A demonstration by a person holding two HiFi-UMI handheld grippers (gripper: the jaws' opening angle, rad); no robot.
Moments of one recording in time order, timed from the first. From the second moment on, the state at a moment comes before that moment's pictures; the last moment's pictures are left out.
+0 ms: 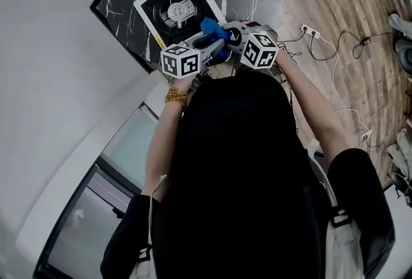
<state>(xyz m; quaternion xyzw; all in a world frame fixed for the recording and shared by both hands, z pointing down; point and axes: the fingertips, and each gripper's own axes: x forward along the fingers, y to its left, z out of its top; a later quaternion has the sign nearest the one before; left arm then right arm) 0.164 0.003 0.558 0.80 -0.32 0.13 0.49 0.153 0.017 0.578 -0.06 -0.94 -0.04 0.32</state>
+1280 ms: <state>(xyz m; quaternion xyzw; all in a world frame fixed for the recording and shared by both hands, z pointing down) -0.014 0.016 0.614 0.70 -0.49 0.41 0.32 0.137 -0.113 0.654 -0.15 -0.82 -0.22 0.50</state>
